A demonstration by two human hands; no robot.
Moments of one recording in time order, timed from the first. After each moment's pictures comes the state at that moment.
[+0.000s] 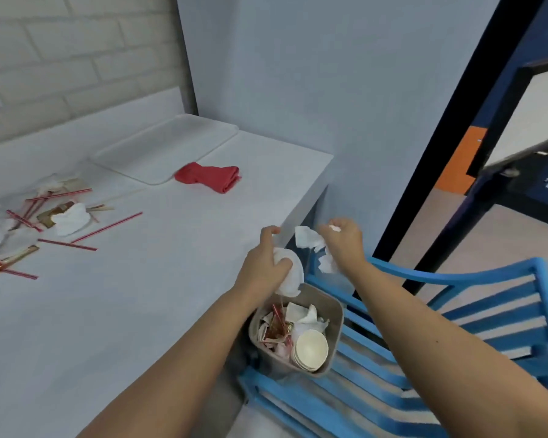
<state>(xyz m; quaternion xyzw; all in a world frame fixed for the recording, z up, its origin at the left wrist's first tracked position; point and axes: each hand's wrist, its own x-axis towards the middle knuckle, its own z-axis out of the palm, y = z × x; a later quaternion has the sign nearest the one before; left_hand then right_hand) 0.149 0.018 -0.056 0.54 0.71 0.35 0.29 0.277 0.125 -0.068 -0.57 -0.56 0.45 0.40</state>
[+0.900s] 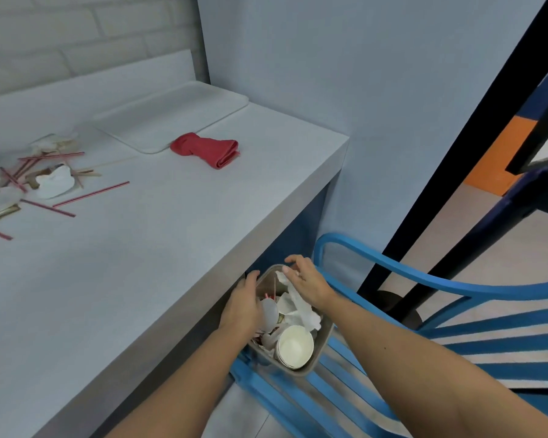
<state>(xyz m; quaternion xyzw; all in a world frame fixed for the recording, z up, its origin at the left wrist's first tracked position) 0.168 0.016 -0.186 0.48 0.82 0.23 0.22 0.281 0.130 -0.197 -0.45 -0.78 0.42 0.10</state>
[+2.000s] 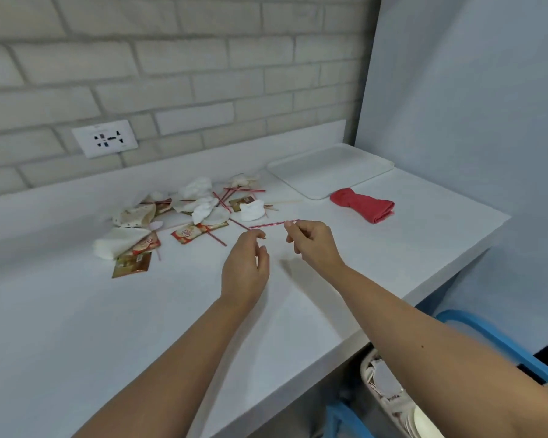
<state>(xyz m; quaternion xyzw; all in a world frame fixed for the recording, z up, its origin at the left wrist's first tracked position) -0.026 -0.122 -0.041 0.35 0.83 0.43 -0.09 0.036 0.006 -0.022 -0.21 -0.78 0.52 0.28</state>
